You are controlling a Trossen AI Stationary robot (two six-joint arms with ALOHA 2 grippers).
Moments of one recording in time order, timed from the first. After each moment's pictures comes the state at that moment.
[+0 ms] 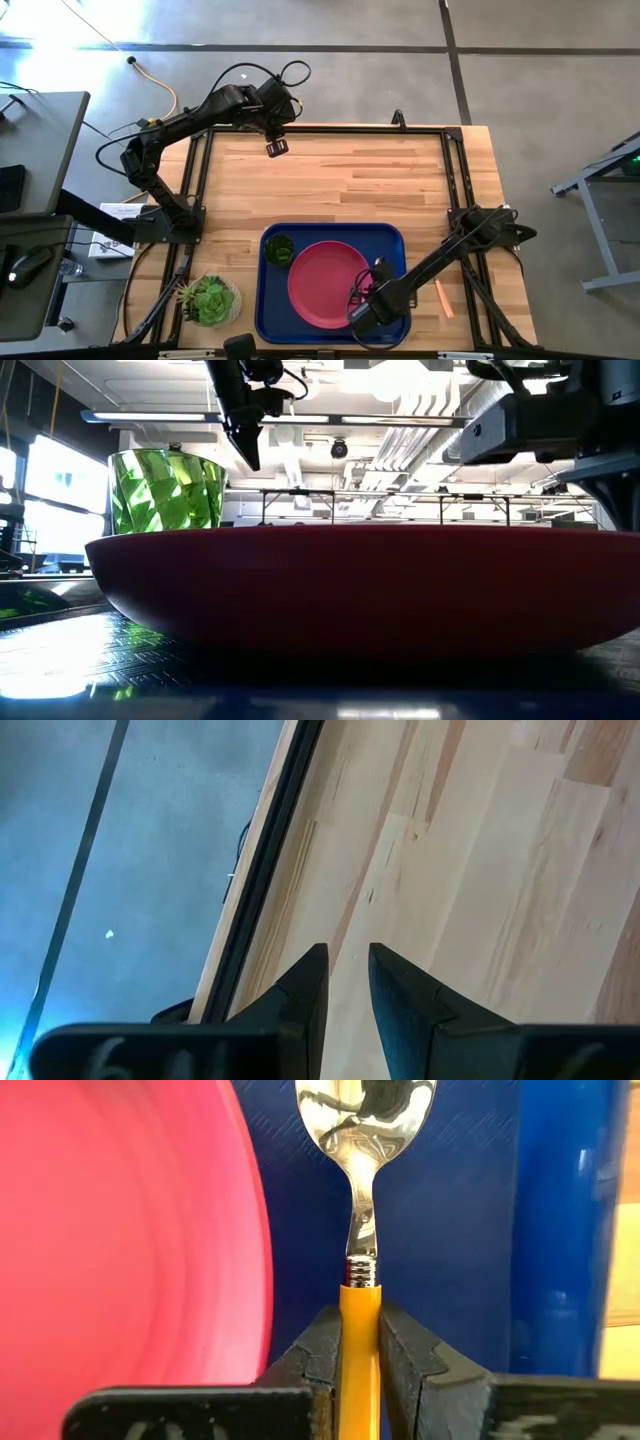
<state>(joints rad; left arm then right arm) 0.56 1.64 1.64 -1.10 -0.16 0.32 0.65 2.10 1.55 -1.11 0.07 2.27</state>
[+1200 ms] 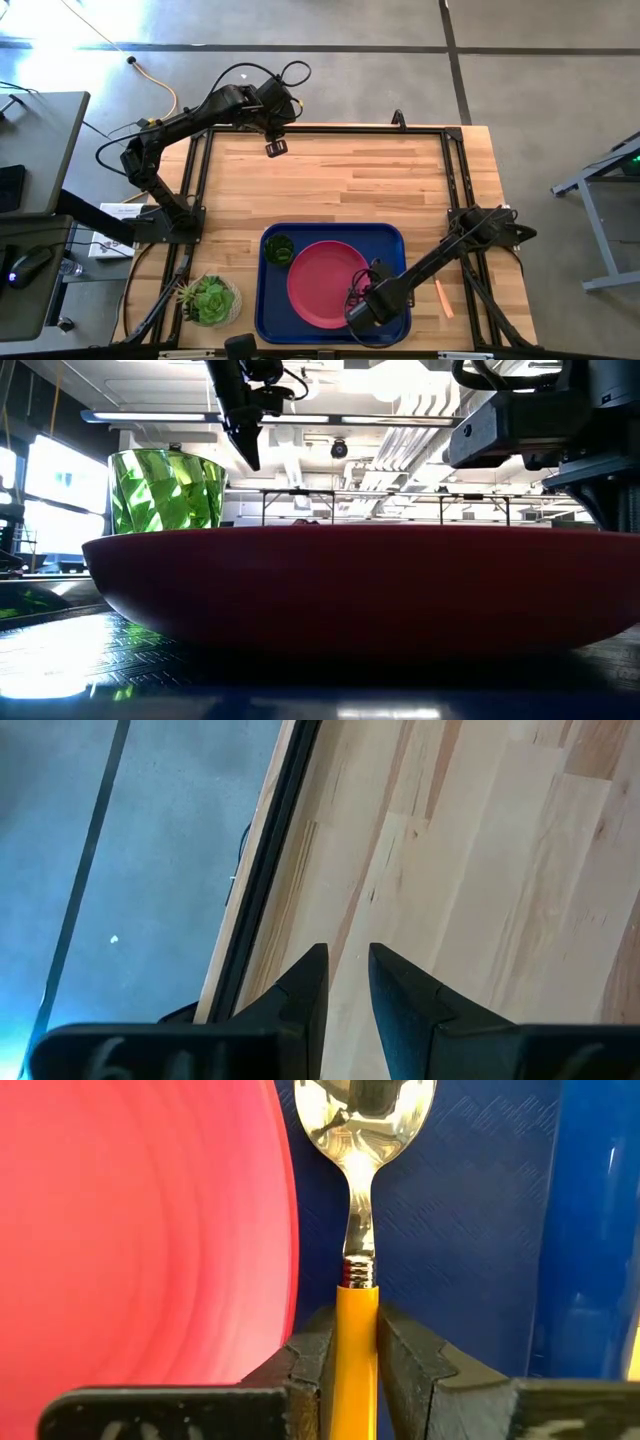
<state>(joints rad) 0.56 1.64 1.64 -1.09 -0.16 0.34 0.63 2.11 1.55 -1.08 0.05 2.22</state>
